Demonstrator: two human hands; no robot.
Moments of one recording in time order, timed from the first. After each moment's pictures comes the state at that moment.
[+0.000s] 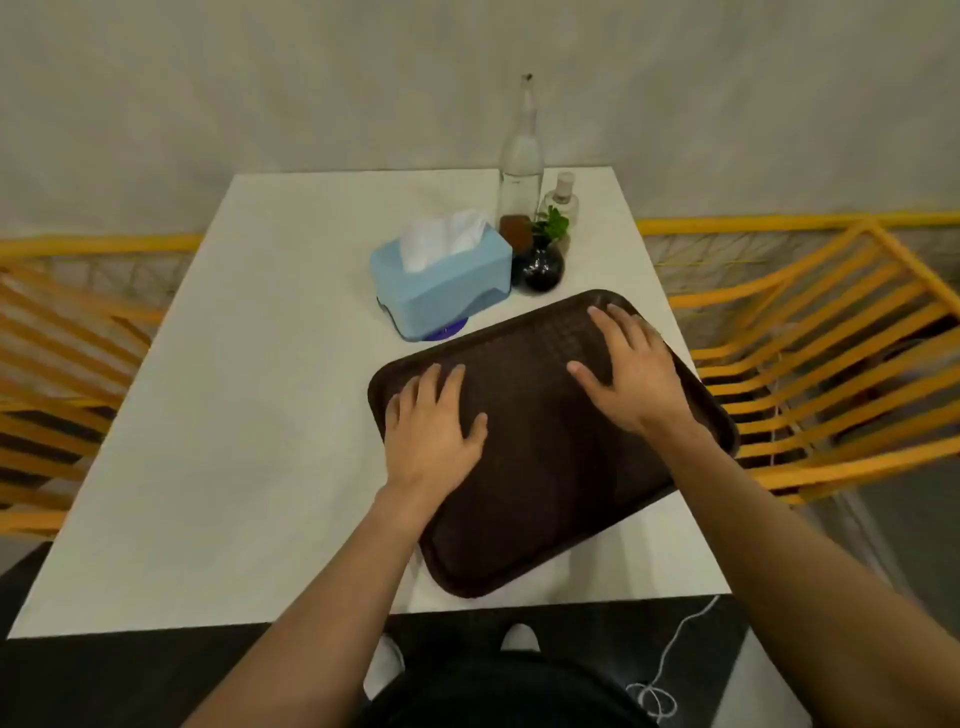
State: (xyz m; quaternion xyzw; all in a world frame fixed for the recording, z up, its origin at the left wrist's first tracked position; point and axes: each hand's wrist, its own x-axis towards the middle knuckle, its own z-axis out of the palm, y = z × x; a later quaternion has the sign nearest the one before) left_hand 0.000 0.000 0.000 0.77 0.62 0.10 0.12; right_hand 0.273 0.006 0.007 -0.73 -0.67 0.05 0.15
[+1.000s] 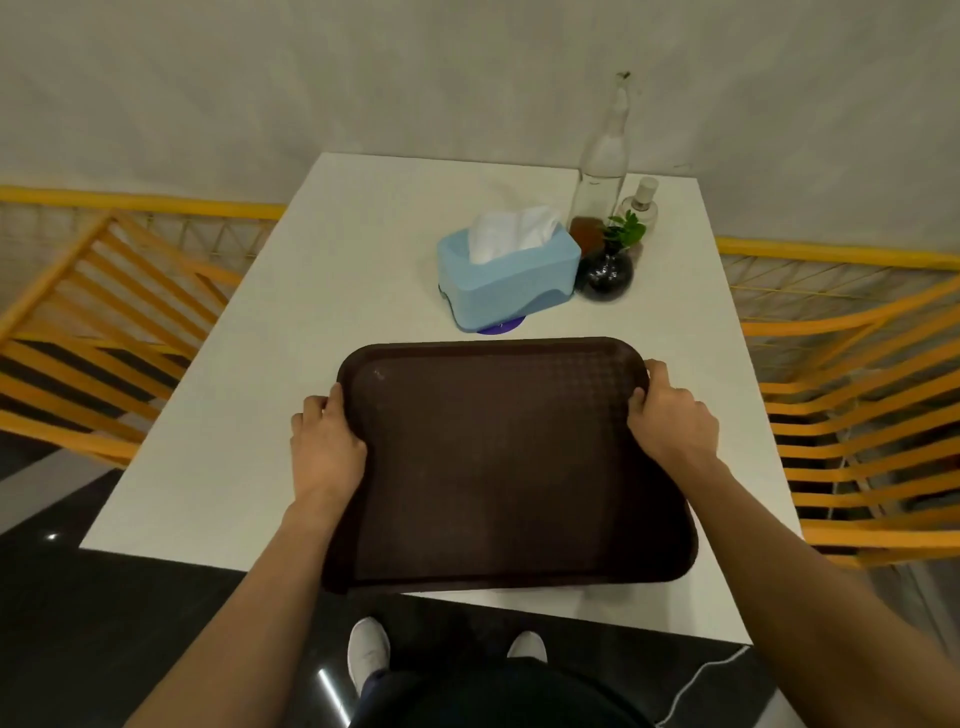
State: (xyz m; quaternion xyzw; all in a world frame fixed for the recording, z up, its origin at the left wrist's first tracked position) left_hand -0.138 -0.009 -0.031 0.58 0.79 0.17 0.12; right_hand 0.256 0.018 -0.037 -0.80 -0.59 0.08 0.09
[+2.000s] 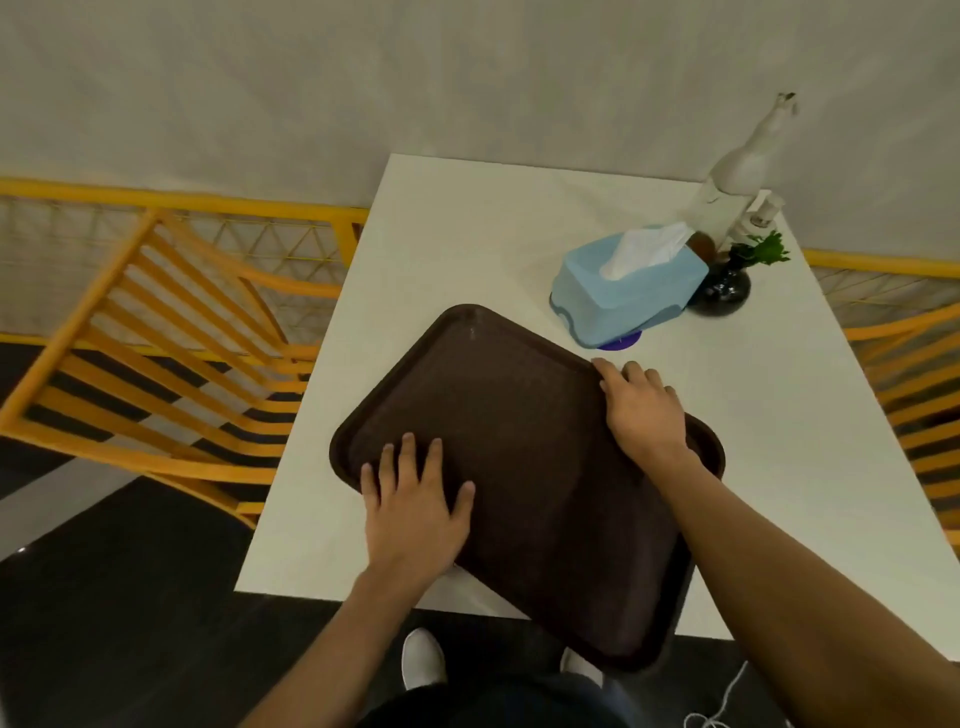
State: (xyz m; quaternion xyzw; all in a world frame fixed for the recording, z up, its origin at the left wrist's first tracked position) left_hand -0.246 -0.034 -0.035 0.69 0.70 0.03 0.16; right_hand 0.047 0.063 -0.032 -0.73 -0.68 0.04 0.03
